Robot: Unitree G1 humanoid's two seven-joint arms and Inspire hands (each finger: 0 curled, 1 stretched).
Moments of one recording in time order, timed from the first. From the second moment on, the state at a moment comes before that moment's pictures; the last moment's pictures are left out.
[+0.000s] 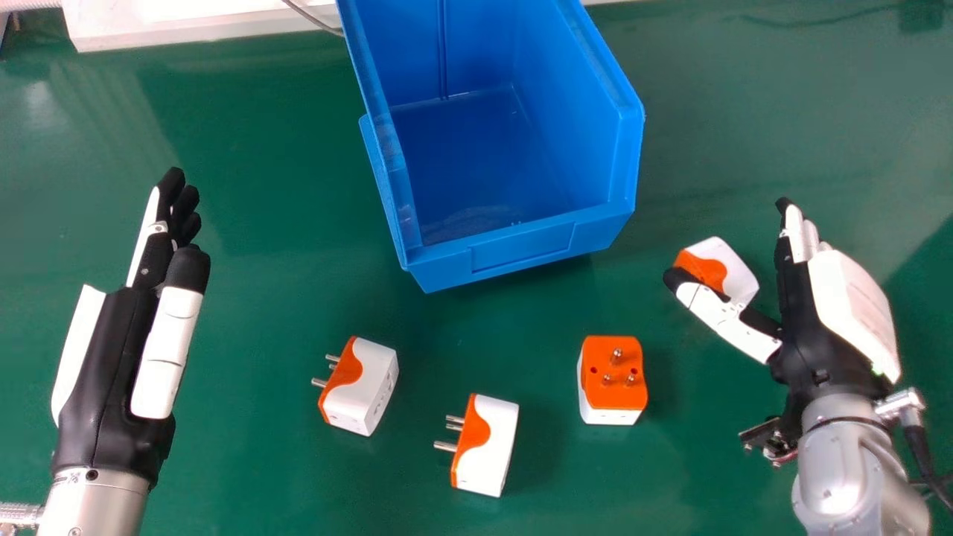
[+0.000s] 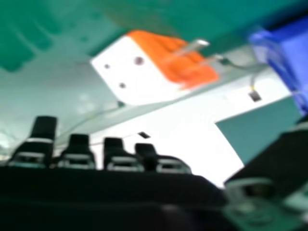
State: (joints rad) left arm 0.29 0.24 0.24 -0.07 -0.12 -0.36 -0.22; right arm -0.05 -0.24 0.12 0.07 -0.67 0.36 -0.13
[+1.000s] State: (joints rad) left arm 0.30 0.24 0.24 -0.10 -0.12 -0.32 -0.22; right arm -0.29 -0.33 0.28 0.32 -0.72 0.54 -0.04
